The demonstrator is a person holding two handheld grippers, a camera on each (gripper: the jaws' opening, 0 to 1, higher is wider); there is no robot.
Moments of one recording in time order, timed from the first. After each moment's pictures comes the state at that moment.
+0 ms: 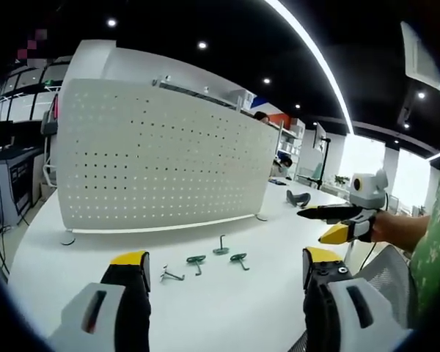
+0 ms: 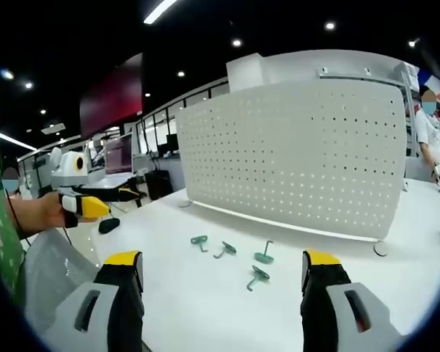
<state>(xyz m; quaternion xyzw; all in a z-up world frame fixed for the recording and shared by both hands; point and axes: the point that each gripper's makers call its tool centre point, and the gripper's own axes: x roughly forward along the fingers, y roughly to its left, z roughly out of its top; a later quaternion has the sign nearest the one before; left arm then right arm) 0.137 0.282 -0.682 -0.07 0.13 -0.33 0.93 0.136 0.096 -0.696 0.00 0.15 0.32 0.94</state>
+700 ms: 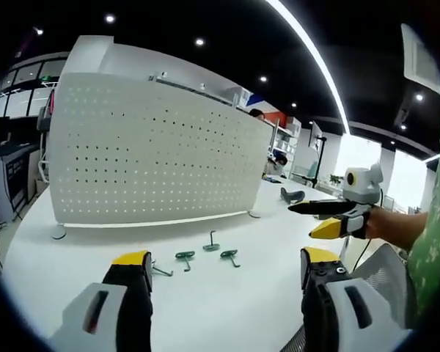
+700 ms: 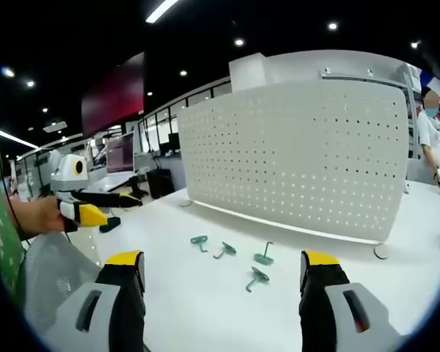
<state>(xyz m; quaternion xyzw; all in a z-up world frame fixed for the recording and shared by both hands) 0.130 0.268 -0.689 -0.08 0.14 -0.34 0.93 0.140 0.096 -0.695 -0.01 0.15 0.33 0.93</state>
